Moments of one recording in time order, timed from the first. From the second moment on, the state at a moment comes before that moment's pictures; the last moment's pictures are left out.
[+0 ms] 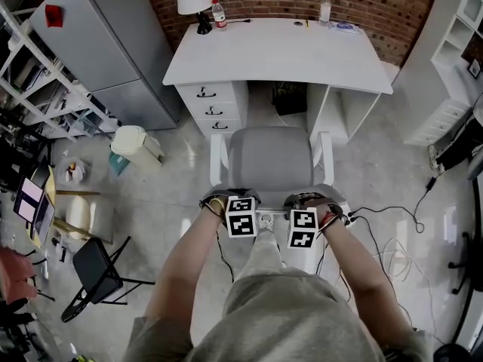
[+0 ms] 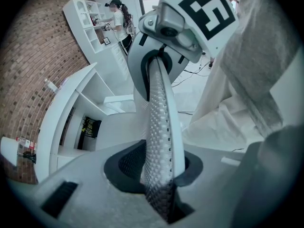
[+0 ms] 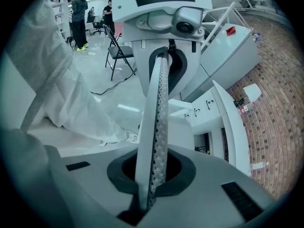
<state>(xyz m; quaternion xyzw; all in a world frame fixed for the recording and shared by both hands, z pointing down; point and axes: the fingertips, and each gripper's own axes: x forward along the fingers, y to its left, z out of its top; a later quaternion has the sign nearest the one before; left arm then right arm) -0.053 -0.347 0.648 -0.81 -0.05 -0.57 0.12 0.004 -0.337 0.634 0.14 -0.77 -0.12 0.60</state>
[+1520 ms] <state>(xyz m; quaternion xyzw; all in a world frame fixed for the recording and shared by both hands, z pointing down) -0.017 -0.487 0.647 -0.81 -0.08 -0.57 0.14 0.039 -0.472 0.633 0.16 -0.77 -0.10 0.61</state>
